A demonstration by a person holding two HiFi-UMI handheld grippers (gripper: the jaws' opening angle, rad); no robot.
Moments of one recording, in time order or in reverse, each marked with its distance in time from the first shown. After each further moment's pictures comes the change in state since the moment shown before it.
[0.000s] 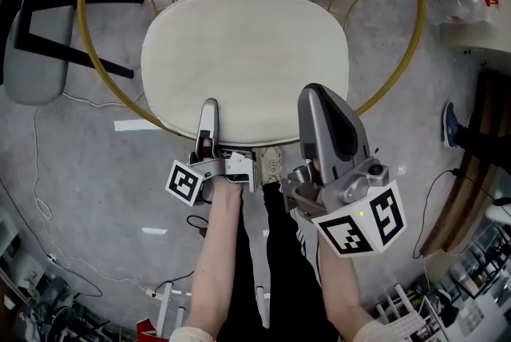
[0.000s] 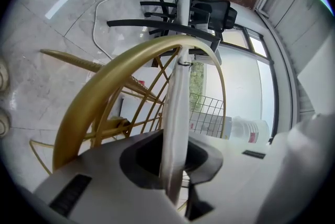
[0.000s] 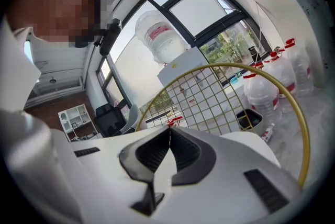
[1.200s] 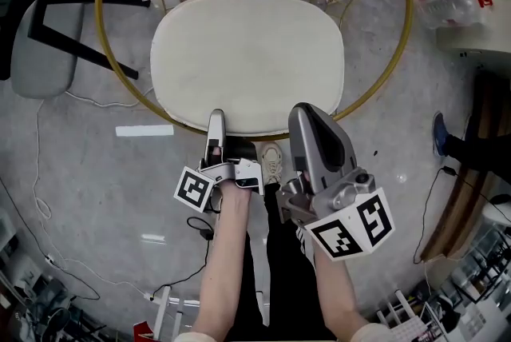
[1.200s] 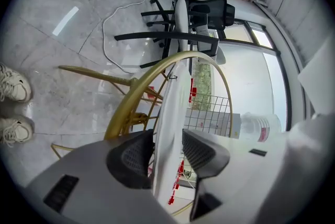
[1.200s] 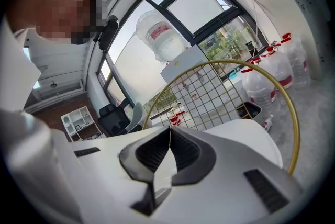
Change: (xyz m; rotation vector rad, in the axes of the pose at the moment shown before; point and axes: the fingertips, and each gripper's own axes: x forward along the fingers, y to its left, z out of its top) left arm -0.041 0.005 -0.010 0.046 -0.053 0.130; right arm -0.035 0.021 -0.017 0.044 0.032 0.012
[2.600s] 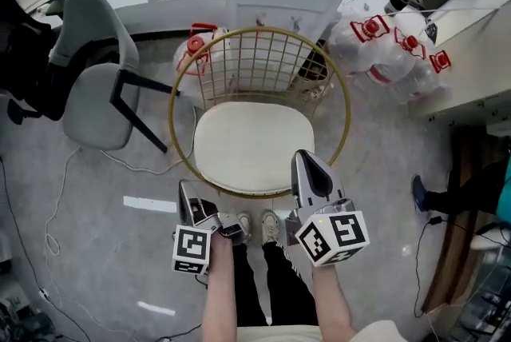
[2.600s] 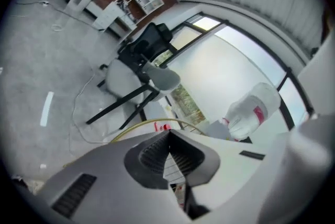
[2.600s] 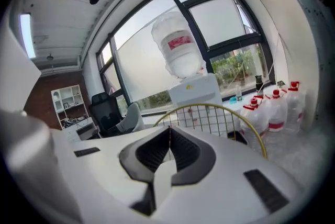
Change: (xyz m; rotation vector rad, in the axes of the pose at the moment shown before) left arm -0.090 -0.226 0.072 0.671 -0.309 0.126; right arm -0.019 0.067 0.119 -0.216 0.045 -0.120
